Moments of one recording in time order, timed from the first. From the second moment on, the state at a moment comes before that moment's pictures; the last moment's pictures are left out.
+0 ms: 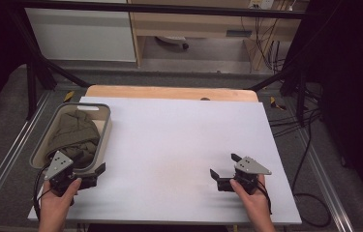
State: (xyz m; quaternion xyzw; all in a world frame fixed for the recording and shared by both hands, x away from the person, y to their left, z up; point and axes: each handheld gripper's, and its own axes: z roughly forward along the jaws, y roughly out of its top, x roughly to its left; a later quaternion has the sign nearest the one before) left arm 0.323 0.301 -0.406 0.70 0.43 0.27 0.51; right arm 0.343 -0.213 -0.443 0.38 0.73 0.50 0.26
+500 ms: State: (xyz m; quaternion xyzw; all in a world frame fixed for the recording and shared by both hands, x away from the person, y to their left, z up) left arm 0.346 0.308 -0.366 0.67 0.49 0.28 0.48; right arm 0.339 -0.209 -0.441 0.37 0.74 0.50 0.26
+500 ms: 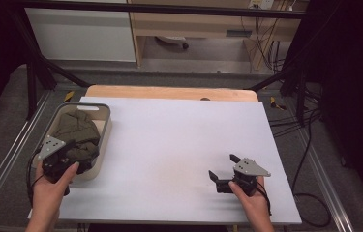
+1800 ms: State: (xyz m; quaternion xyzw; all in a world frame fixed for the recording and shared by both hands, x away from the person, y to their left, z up) left arm 0.472 0.353 -0.373 0.71 0.60 0.26 0.26; right arm 0.339 -0.210 -0.440 0.37 0.74 0.50 0.26
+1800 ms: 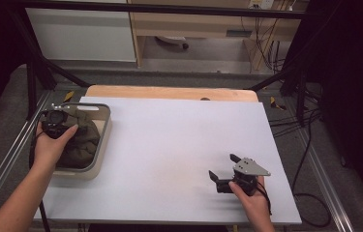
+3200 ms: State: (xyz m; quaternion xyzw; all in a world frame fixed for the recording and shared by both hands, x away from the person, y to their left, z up) left arm 0.491 0.354 -0.416 0.70 0.63 0.21 0.27; right arm 0.341 -0.204 -0.444 0.36 0.75 0.49 0.25
